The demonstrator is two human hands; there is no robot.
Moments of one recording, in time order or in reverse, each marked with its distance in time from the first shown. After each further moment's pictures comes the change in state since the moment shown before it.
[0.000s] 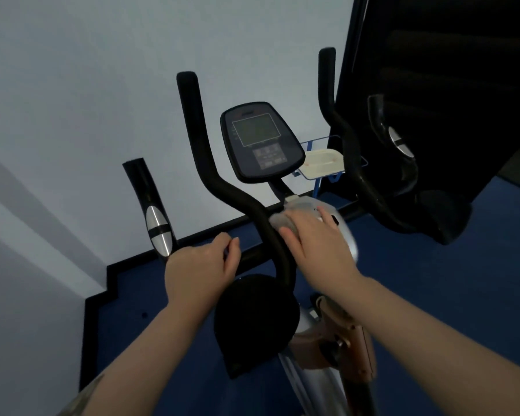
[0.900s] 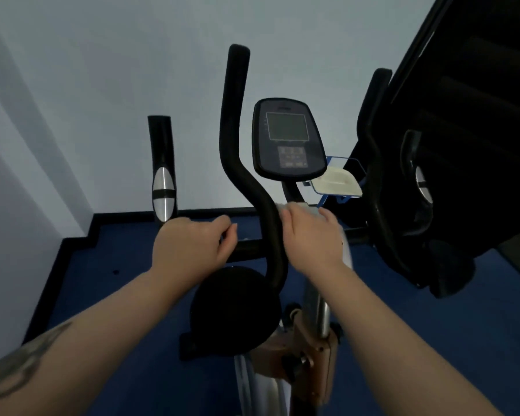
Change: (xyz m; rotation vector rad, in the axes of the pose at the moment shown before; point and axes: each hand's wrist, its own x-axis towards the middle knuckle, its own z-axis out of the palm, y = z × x) left_hand 0.001 0.001 0.004 0.032 0.102 -0.026; right_hand 0.038 -0.004 -0.002 -0.193 -0.145 -0.011
